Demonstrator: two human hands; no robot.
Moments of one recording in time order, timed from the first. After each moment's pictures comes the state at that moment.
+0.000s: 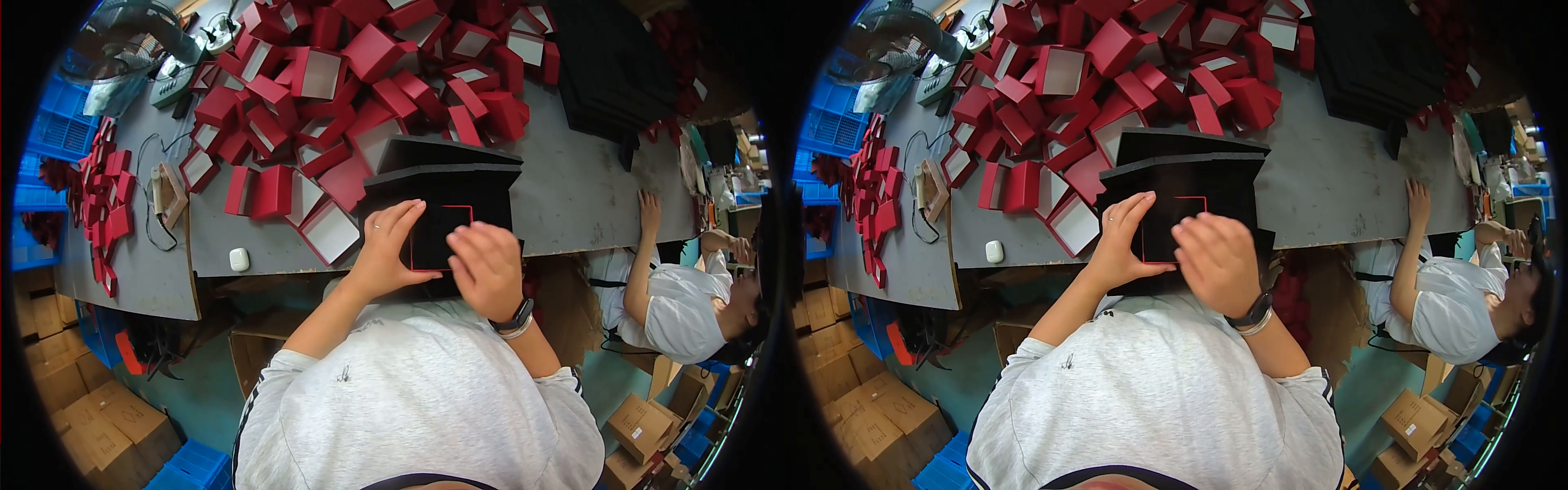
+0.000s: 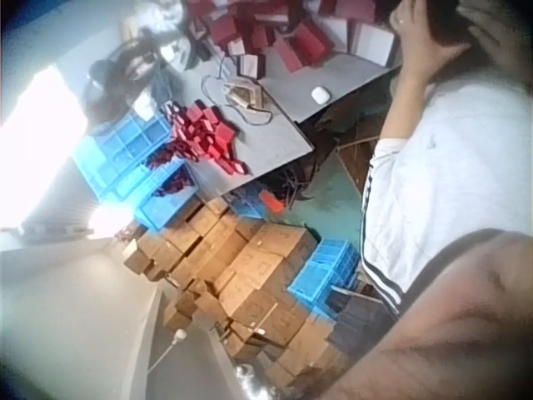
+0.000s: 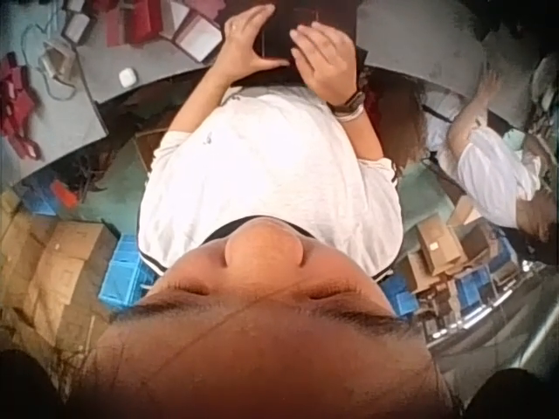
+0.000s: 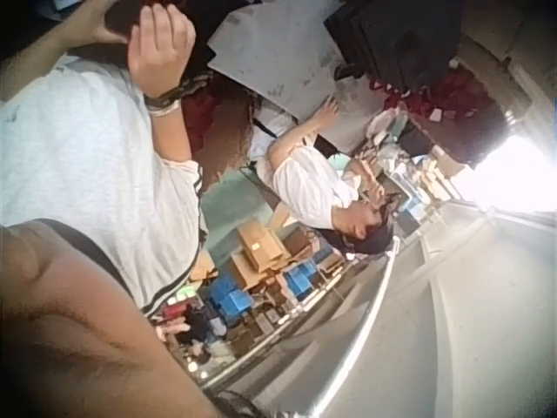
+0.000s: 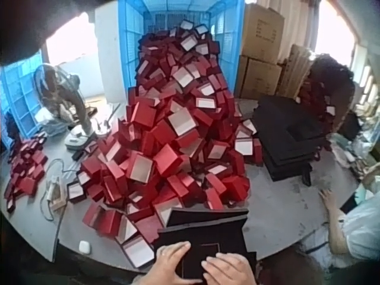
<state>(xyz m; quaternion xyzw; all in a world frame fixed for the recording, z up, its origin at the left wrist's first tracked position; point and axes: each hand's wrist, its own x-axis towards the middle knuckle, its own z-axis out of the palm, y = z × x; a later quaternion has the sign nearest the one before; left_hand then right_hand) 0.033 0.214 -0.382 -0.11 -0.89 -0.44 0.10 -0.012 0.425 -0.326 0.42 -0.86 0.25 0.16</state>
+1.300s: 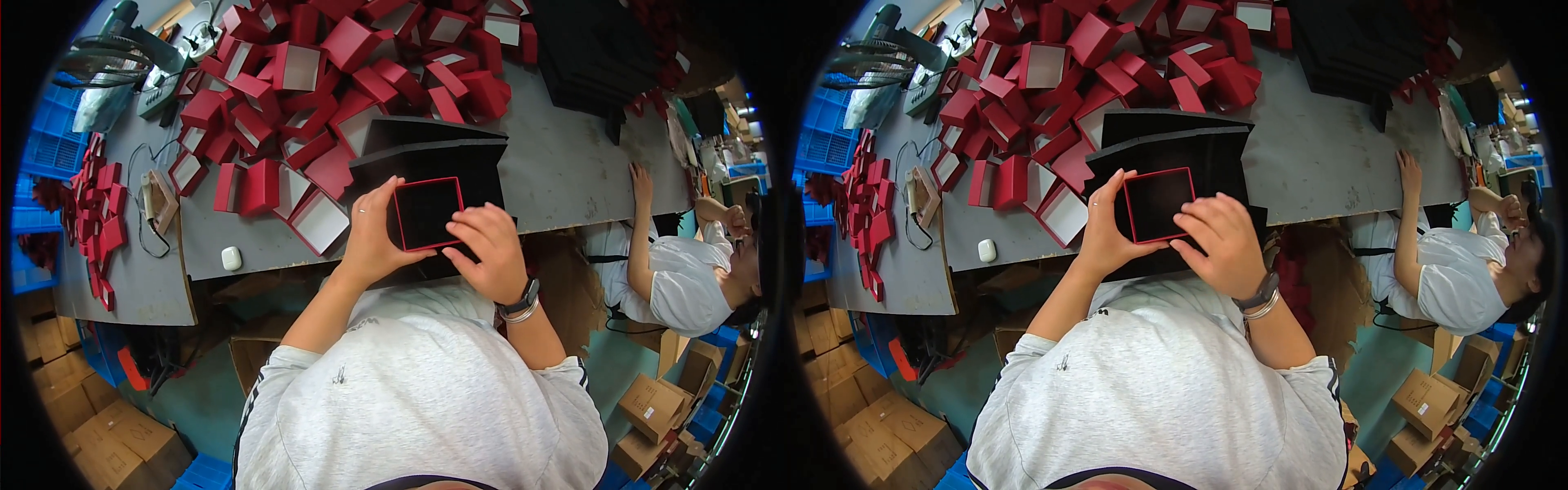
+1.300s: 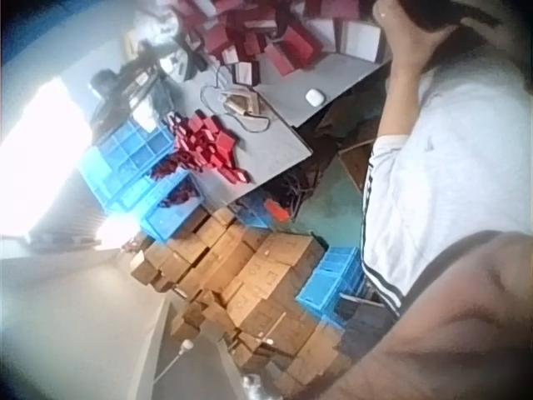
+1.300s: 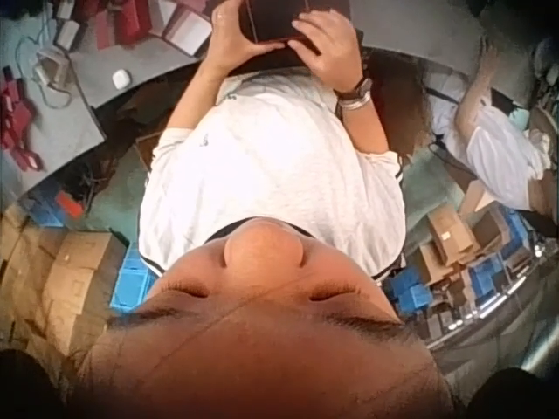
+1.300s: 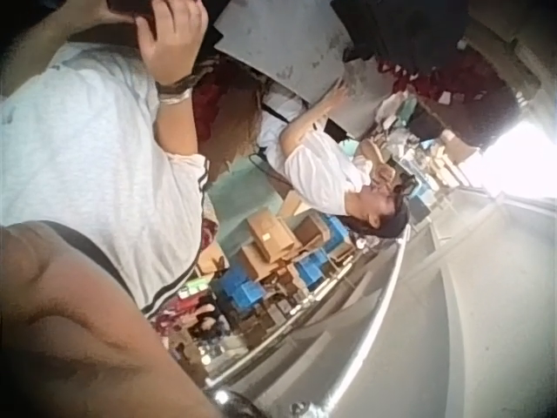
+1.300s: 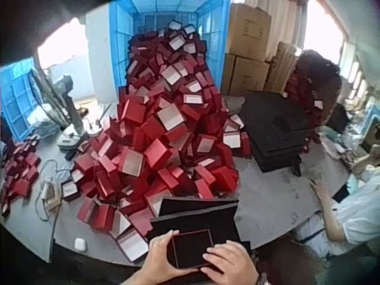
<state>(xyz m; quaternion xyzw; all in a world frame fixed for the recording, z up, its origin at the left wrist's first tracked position) 0.038 0.225 -0.384 -0.07 -0.87 -0.45 0.18 -0.006 0.442 -0.327 0.42 -0.85 0.31 0.12</state>
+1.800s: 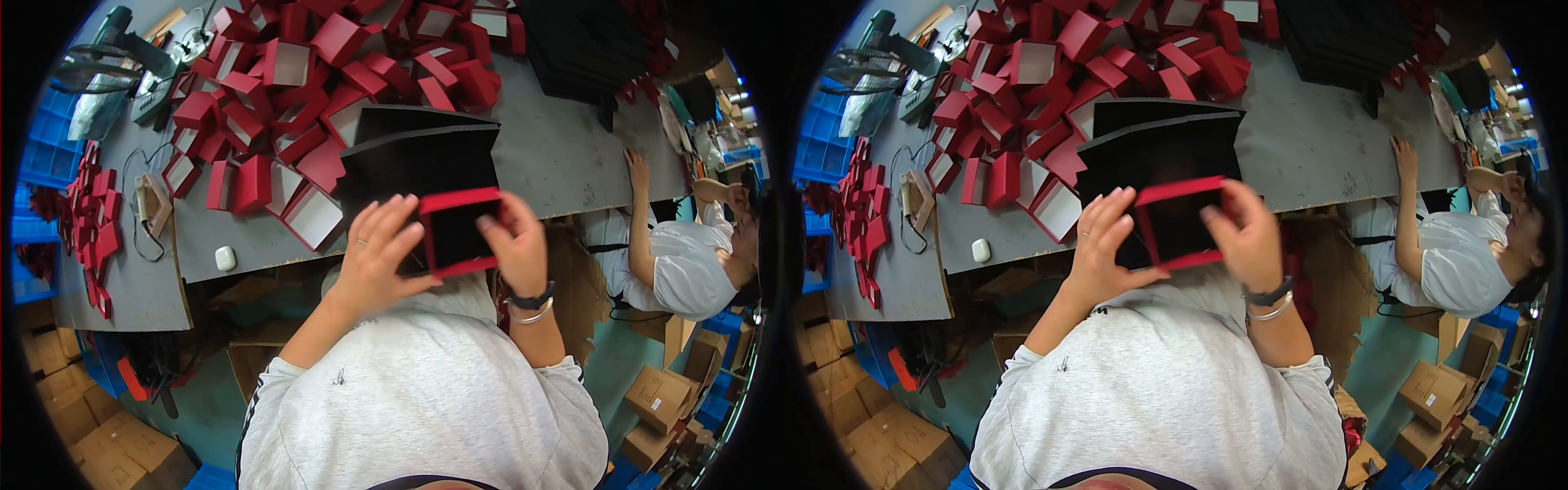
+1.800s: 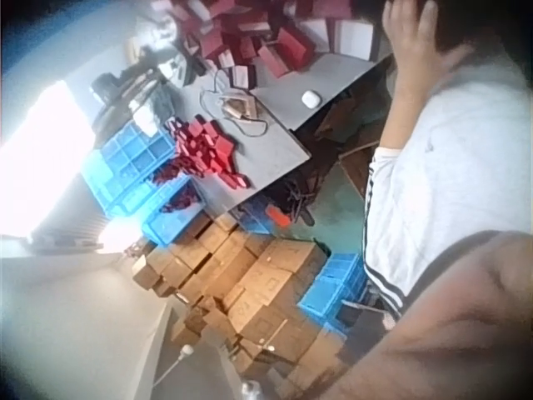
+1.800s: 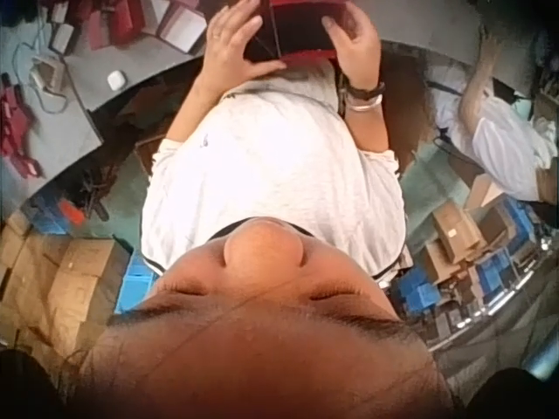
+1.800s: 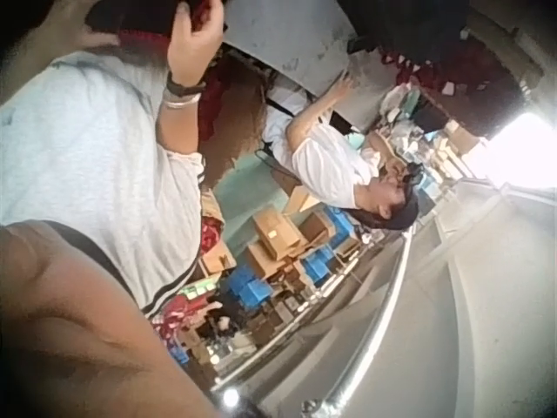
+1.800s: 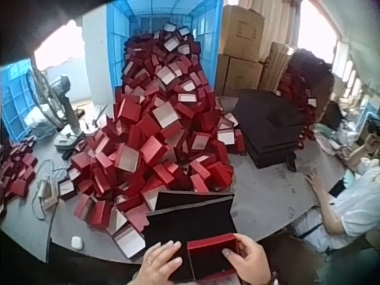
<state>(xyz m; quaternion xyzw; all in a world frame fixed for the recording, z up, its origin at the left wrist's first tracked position) 0.072 0.230 -0.361 -0.22 -0.86 -0.36 0.30 0.013 0.459 -0.328 0.06 -0.79 0.61 -0.08</state>
